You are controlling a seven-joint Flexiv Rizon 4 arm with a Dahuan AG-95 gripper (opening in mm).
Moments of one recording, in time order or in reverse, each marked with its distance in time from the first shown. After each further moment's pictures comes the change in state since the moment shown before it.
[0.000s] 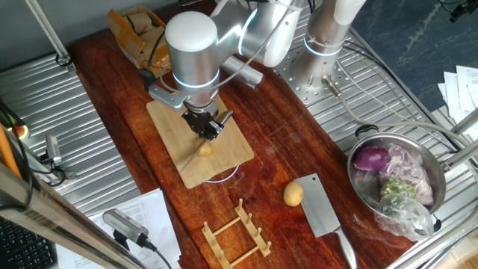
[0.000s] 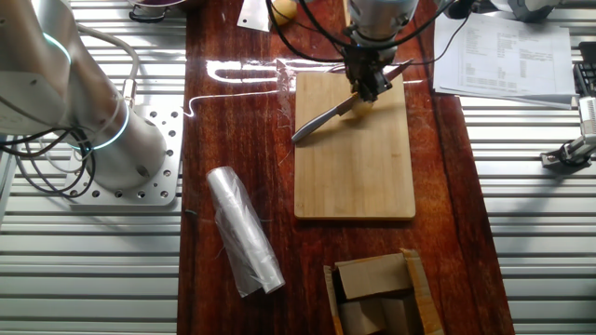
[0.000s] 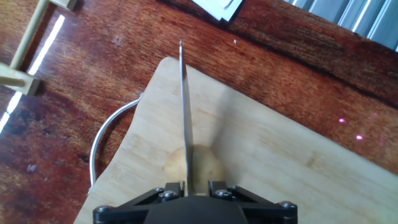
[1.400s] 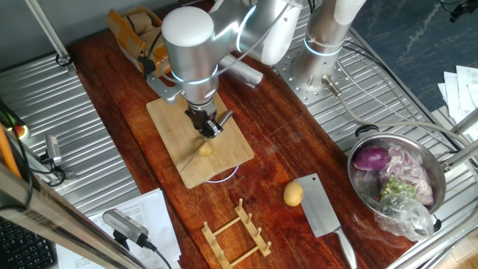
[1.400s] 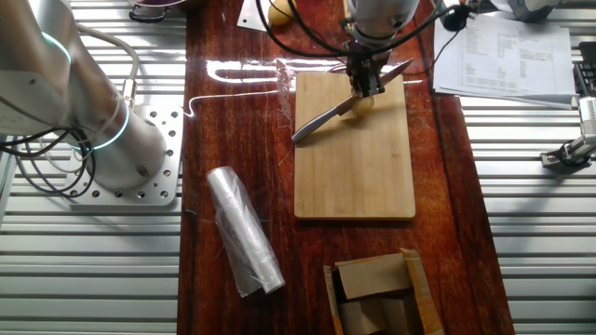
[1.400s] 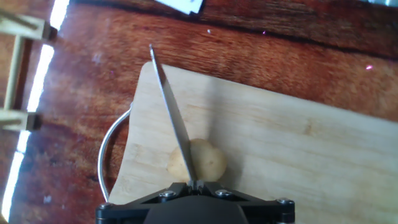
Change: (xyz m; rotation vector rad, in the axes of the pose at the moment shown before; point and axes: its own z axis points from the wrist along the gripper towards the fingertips) arm 0.002 0.001 -0.002 -0.029 -0.001 0.272
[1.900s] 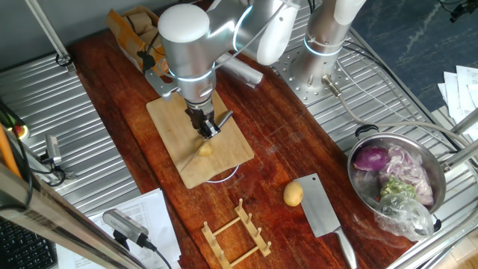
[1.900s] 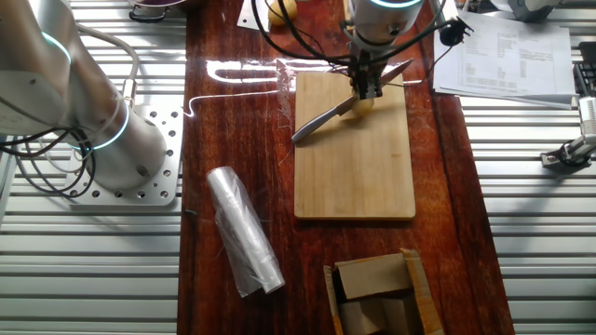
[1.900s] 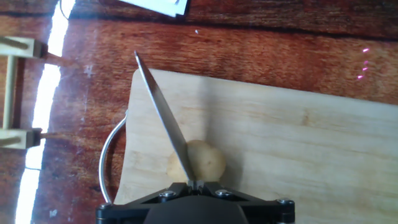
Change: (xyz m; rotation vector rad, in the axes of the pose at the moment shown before) arm -0.004 -0.001 0.005 -0.022 -0.006 0.055
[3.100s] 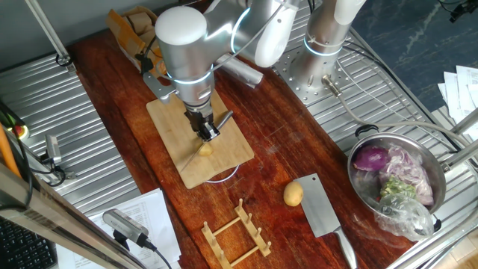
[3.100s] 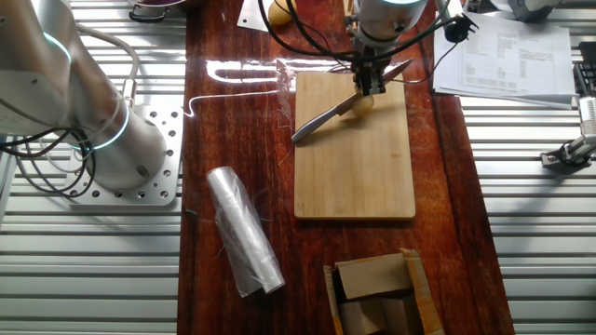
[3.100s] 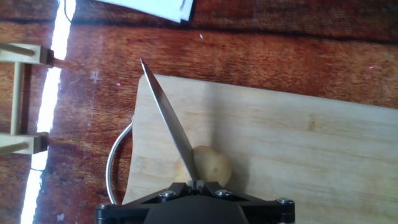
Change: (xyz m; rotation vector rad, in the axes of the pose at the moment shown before) arm -0.004 0.008 -0.004 -0.010 0.007 -0.005
